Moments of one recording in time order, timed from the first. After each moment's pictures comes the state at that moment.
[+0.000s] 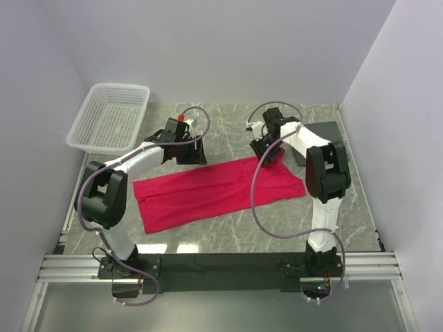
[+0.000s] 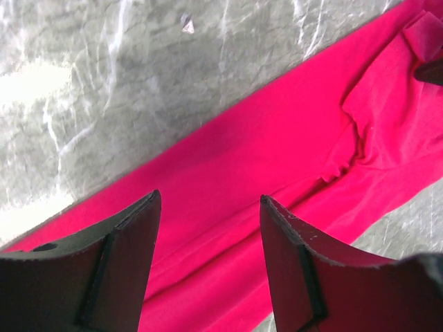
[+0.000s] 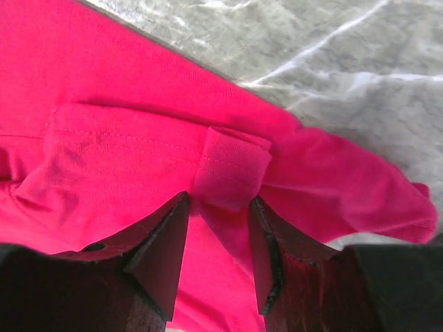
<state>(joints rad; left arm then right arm) -0.41 1.74 1.21 -0.33 0.24 -0.38 0.26 2.04 1.56 -0.80 -0.21 -0.39</state>
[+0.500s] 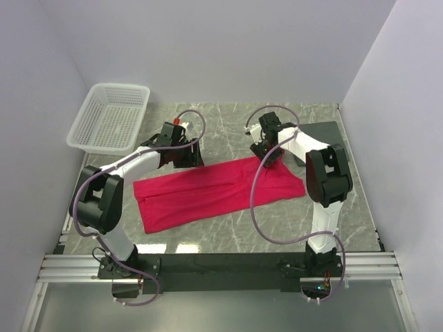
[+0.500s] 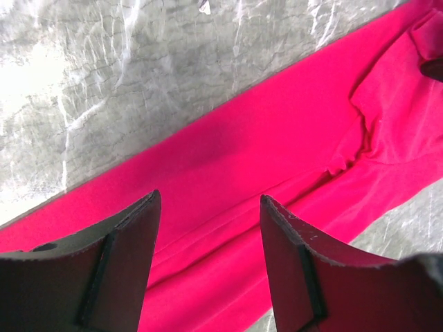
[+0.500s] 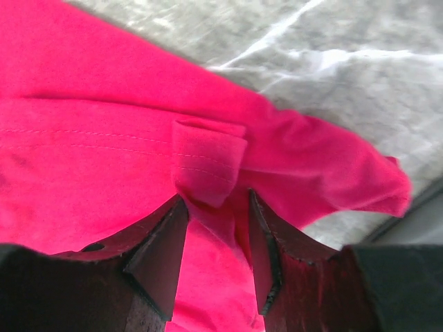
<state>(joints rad) -0.40 1.69 1.12 -0.30 0.23 -0.42 0.31 1.99 1.45 -0.69 -0.03 -0.41</state>
